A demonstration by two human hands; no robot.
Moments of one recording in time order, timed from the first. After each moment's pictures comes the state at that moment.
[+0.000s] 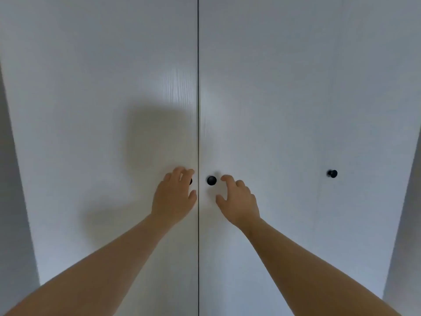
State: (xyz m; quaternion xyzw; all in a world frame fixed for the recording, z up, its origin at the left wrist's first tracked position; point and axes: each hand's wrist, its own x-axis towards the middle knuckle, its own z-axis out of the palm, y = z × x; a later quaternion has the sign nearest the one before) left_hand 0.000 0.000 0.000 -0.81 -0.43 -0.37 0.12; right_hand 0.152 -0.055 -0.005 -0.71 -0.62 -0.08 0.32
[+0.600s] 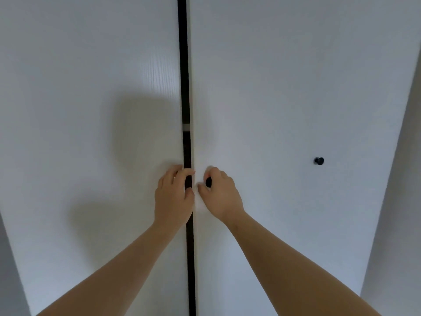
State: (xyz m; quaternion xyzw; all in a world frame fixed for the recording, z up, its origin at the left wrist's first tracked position) left_hand 0.026 -0.008 -0.014 -0.76 -0.38 -0.52 -0.03; right_hand 0.139 -0.043 0.000 -0.63 -0.63 -0.04 0.45
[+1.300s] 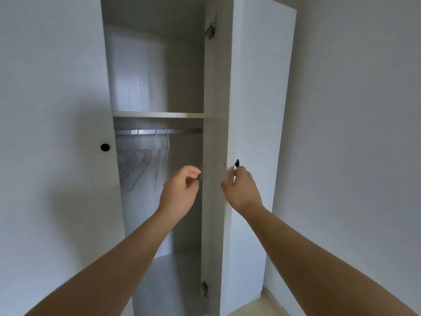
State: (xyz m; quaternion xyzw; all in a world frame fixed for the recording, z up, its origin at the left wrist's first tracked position) left_hand 0.137 -0.256 -0.029 -0.77 -0.26 -0.51 -0.28; right_hand 0.263 -0.338 -0.013 -0.77 -0.45 0.01 0.46
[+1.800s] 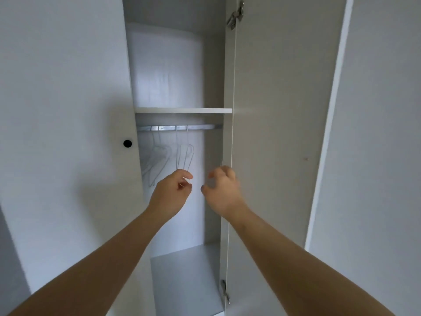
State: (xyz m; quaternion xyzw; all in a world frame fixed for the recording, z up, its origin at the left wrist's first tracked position) left_hand 0.096 -0.221 -0.038 -0.78 -0.35 -0.45 -0.25; right_hand 0.214 -0.298 -0.022 -0.73 -0.55 0.01 0.41
